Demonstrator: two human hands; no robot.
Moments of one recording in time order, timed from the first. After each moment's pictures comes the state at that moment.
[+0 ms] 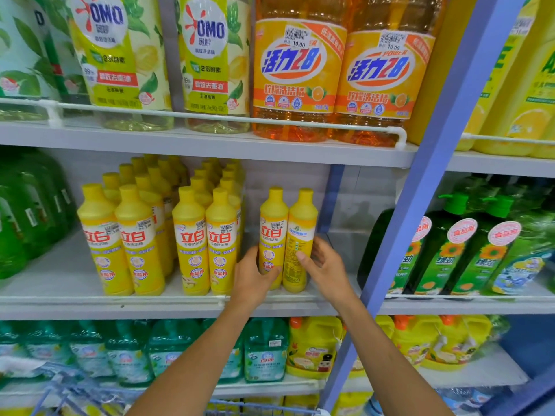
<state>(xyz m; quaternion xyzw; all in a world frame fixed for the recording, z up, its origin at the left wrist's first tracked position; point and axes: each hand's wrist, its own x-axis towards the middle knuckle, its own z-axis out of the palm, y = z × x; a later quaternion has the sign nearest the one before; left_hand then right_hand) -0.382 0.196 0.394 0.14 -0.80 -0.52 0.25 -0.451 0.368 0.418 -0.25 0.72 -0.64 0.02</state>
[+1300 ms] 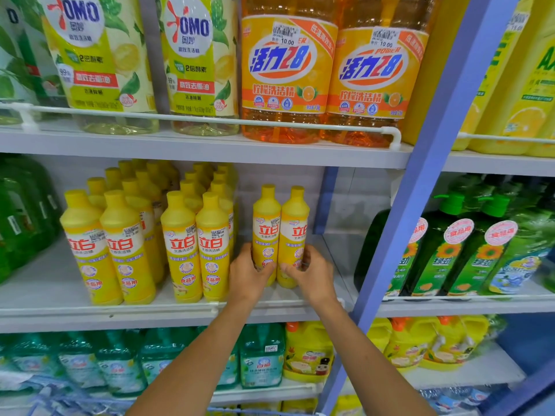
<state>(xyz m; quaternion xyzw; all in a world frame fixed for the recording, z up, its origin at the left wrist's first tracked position) -0.400 0.201 0.404 0.19 -0.81 -0.49 0.25 -0.457 0.346 0.407 -0.16 0.83 -0.53 -0.06</state>
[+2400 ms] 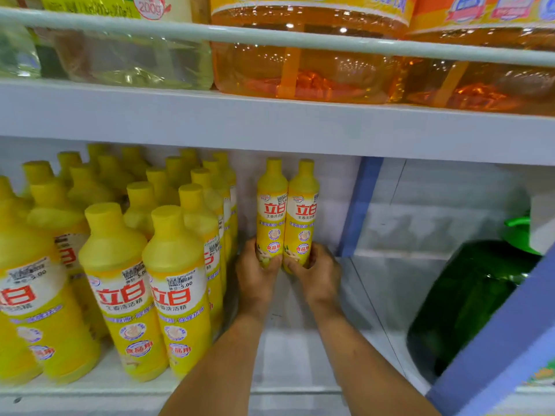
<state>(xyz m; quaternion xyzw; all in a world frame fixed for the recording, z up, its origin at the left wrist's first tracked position) -0.544 0.160 0.358 0.19 -0.74 -0.54 0.36 -0.610 0.272 0.348 -0.12 0.82 -0.55 -0.11</state>
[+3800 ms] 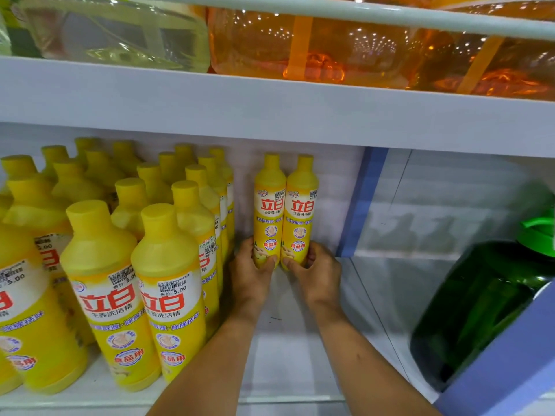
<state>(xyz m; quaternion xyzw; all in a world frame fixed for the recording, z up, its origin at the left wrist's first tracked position) -0.561 0.142 0.335 0.18 -0.73 -0.58 0.33 -0.616 0.270 0.348 -0.14 0.81 -0.55 -0.14</state>
